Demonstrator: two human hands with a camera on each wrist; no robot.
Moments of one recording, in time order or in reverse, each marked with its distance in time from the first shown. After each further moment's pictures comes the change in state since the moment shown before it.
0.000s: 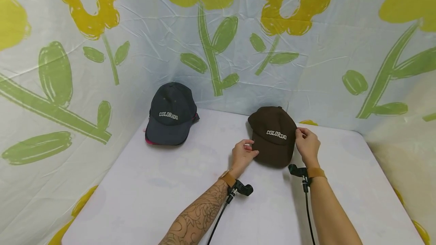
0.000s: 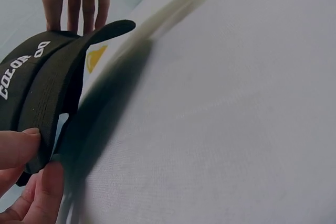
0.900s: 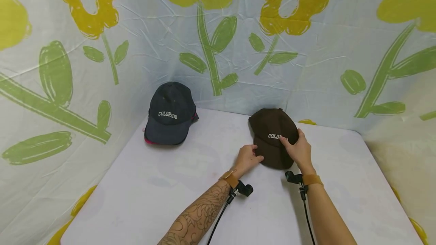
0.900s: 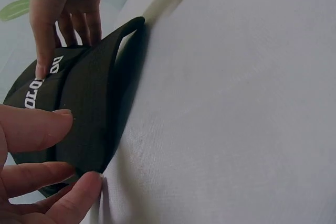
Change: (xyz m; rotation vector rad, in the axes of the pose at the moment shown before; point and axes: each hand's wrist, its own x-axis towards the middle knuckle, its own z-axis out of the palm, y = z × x) left_hand -0.011 0.017 0.002 0.293 -0.258 0.061; right_hand -0.024 0.002 0.005 -0.151 -0.192 -0.077
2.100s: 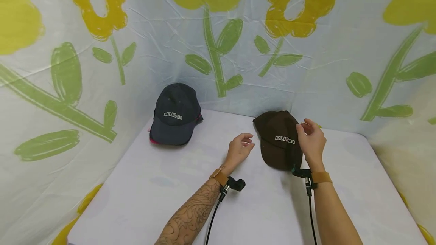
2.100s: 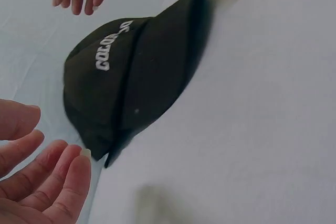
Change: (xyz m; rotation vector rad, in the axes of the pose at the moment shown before) left_hand 0.002 -0.008 -0.044 -0.181 0.200 0.136; right_hand 0.001 -0.040 -0.024 0.249 0.320 -0.079
